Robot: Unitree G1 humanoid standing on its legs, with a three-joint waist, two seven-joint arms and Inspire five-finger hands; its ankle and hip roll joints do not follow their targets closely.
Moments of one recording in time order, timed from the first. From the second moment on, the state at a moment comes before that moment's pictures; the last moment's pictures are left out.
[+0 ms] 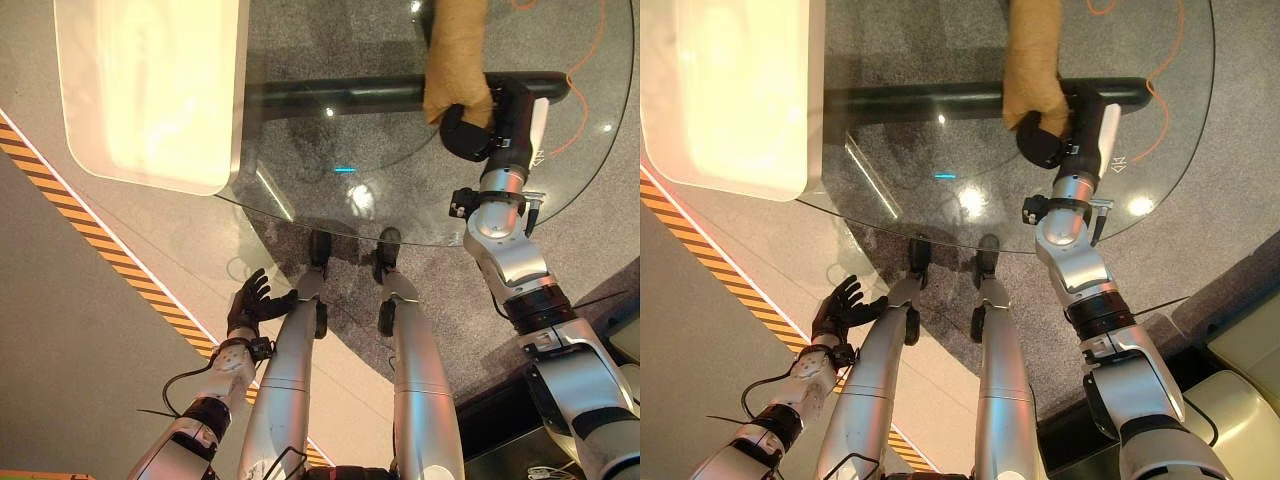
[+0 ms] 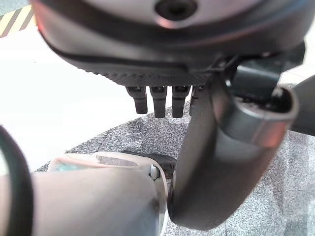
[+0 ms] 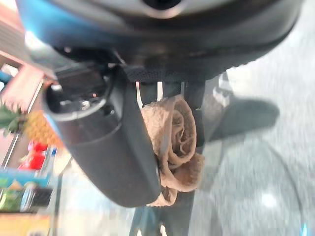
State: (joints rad) left arm -0.36 0.29 -0.41 0.87 -0.69 -0.27 0.21; right arm -0.84 -0.47 0.30 0.40 0.32 0.00 -0.53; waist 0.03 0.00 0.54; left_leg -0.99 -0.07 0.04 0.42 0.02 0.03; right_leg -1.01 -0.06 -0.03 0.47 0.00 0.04
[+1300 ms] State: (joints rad) left arm -0.32 0.26 -0.37 0.83 -0.83 -0.30 0.20; right arm -0.76 -0.43 0.50 0.33 0.31 0.03 -0.29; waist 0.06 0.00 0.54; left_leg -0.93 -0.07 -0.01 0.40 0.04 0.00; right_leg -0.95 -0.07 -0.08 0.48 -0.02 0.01
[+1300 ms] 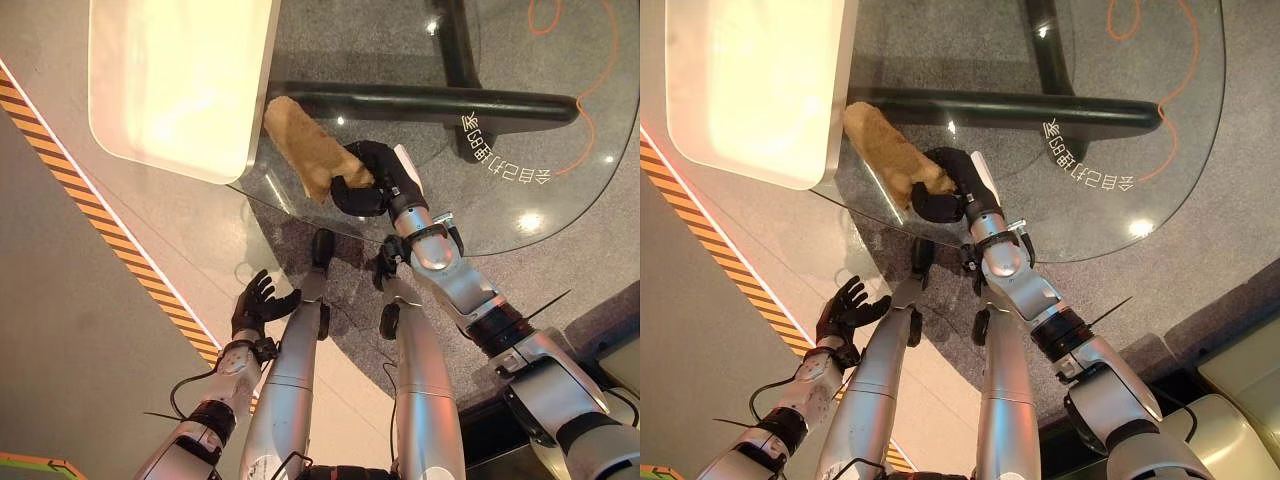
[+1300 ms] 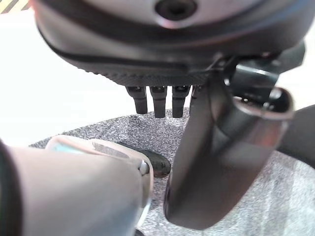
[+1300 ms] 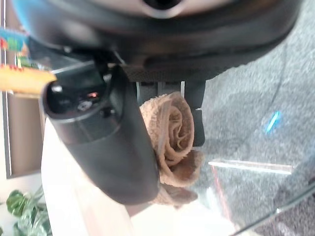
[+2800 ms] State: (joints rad) left arm 0.00 0.33 -0.23 0.08 -1.38 -0.19 -0.27; right arm -0.26 -0.53 0.26 -0.09 0.47 -0.05 0.12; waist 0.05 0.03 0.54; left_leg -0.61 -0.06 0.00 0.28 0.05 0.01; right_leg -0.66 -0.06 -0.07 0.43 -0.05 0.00
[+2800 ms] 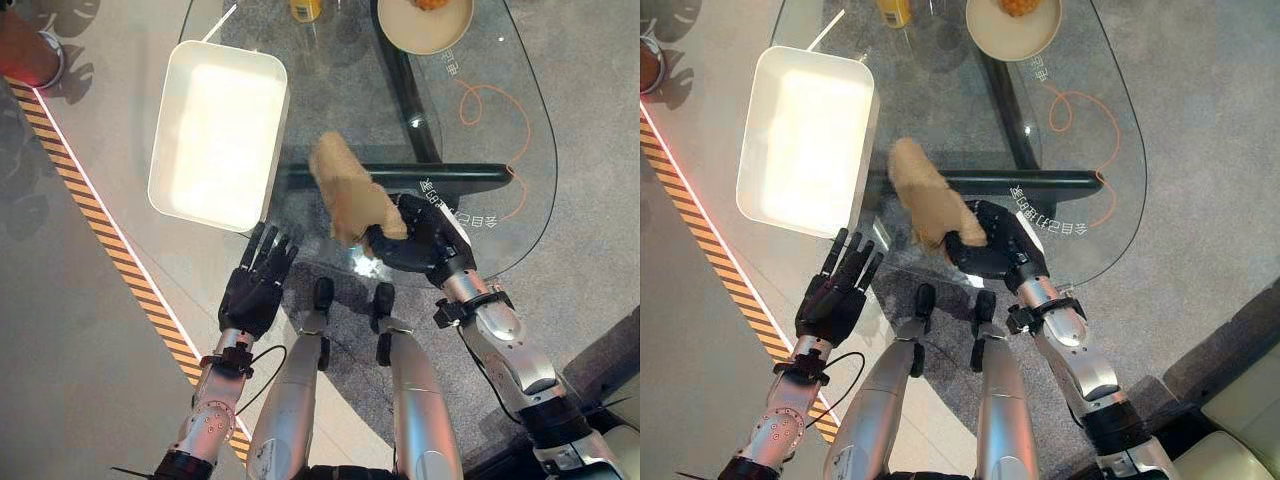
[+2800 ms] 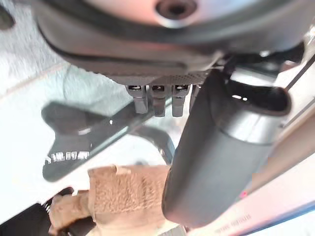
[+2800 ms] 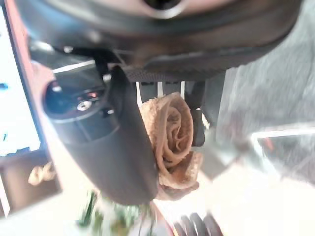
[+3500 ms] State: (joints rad) left arm -0.02 0.41 -0.26 -0.01 -1.48 -0.11 -0.27; right arm -0.33 -0.59 0.36 -0.12 0.40 -0.04 0.27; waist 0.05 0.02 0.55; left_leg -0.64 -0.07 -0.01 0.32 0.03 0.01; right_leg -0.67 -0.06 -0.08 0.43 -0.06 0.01
